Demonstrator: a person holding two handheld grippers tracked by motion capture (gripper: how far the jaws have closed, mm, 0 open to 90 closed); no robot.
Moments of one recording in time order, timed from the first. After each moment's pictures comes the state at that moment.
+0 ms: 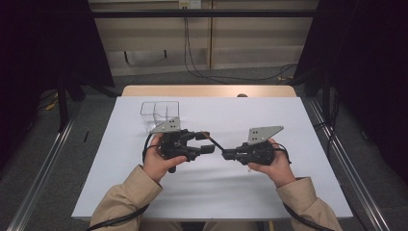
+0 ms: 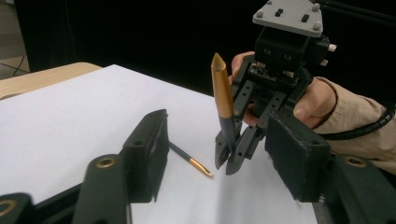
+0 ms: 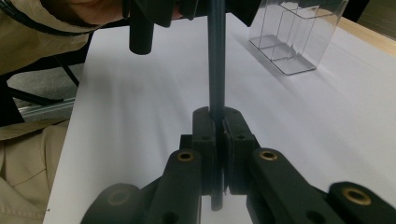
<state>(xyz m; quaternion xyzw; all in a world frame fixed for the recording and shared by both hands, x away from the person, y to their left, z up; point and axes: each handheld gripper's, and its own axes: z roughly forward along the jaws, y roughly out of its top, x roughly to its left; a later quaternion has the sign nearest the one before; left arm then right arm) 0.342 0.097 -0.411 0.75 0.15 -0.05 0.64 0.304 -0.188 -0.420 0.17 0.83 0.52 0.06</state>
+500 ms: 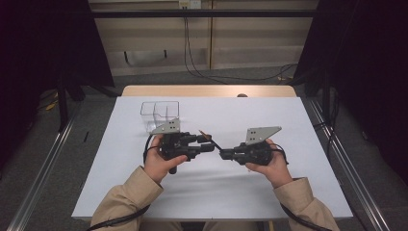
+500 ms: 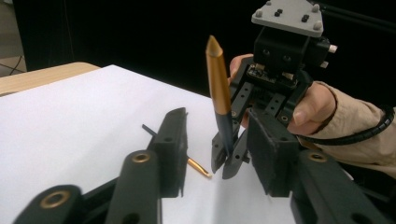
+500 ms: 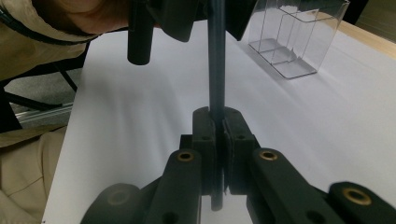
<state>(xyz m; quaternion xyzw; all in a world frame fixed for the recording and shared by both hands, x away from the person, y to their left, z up) 0.342 0.098 -0.416 0.74 0.15 -0.06 0.65 0.305 -0.182 -0.423 0.17 0.83 0.53 0.06</state>
